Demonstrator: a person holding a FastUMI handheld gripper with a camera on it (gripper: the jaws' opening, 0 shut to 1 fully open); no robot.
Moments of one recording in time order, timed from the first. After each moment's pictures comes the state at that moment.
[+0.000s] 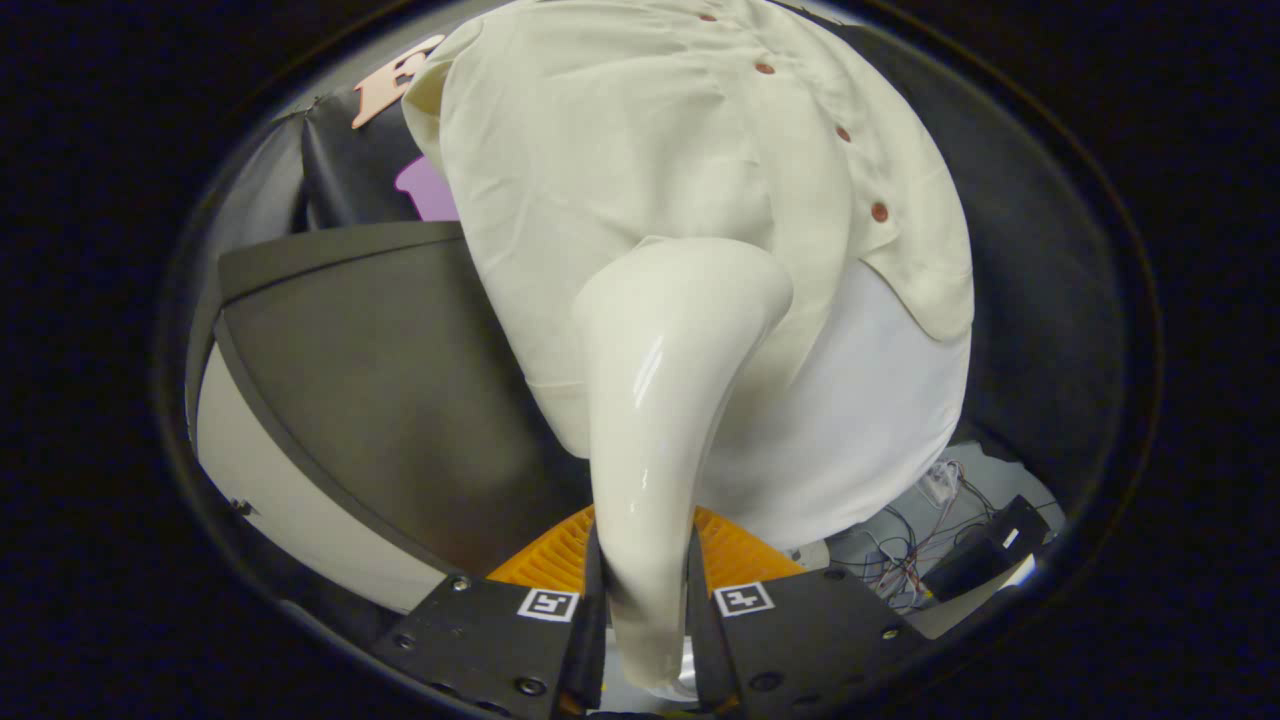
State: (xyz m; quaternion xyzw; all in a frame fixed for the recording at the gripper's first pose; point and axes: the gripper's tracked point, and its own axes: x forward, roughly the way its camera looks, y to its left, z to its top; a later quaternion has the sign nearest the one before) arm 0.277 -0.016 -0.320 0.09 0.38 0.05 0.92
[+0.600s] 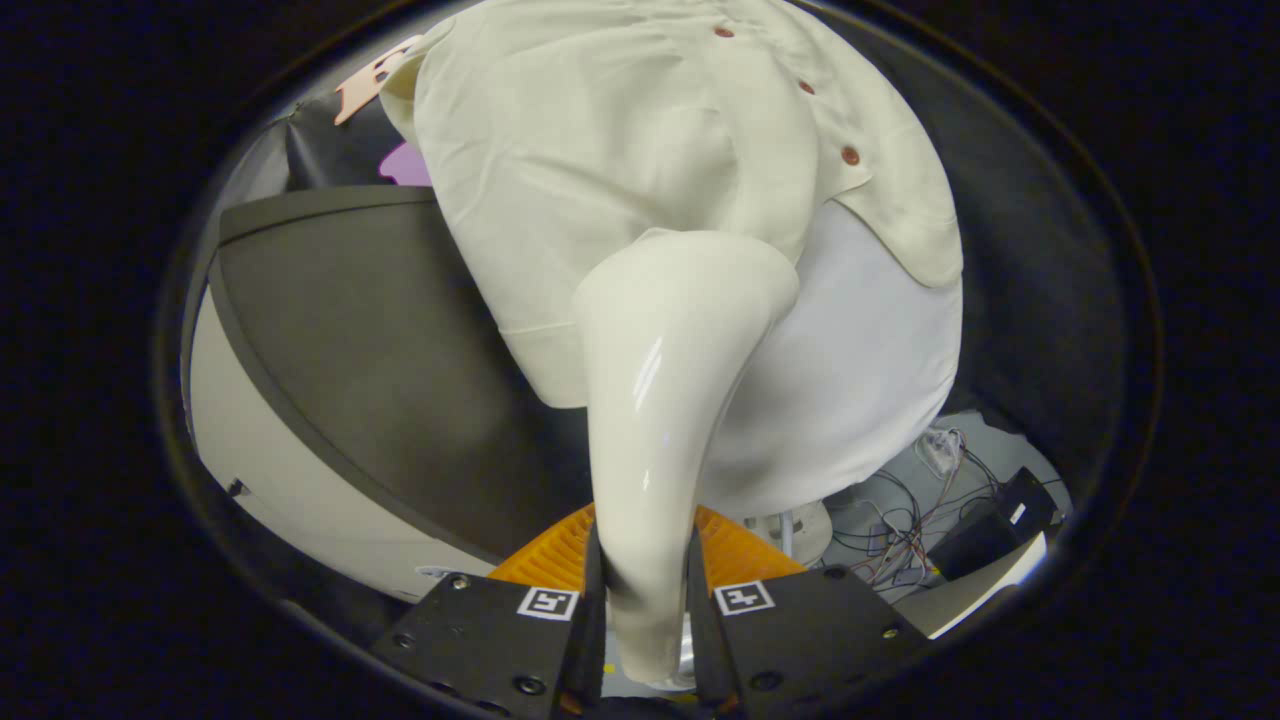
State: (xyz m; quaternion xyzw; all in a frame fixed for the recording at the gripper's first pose) arm 0.266 -0.035 -0.309 0.10 0.40 0.05 0.91
